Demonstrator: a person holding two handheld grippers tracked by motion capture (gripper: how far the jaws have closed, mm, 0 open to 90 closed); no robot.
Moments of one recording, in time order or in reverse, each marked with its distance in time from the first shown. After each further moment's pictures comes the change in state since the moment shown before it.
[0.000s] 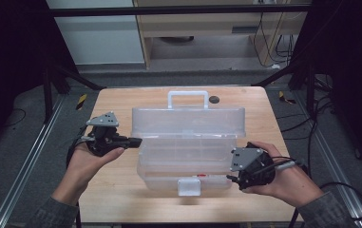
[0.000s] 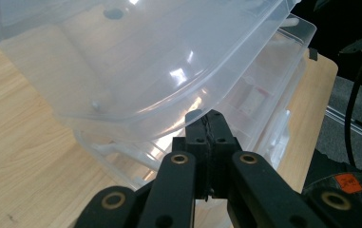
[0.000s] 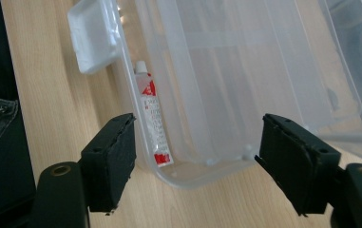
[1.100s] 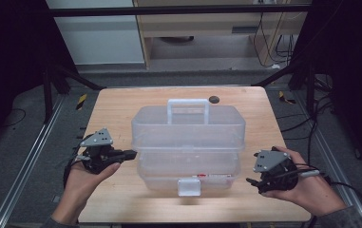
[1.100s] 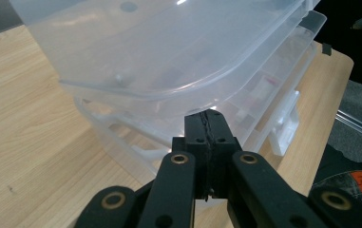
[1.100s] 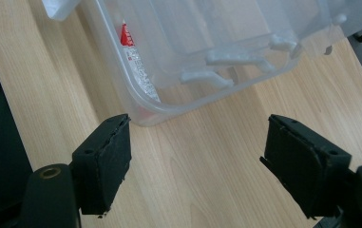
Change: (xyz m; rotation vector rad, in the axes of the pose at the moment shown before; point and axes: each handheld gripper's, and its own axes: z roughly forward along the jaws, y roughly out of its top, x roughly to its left) left arm -0.013 -0.042 -0.003 -0.050 0.067 -0.004; right arm -0.002 -0.057 -0.010 0.032 -0.044 0.140
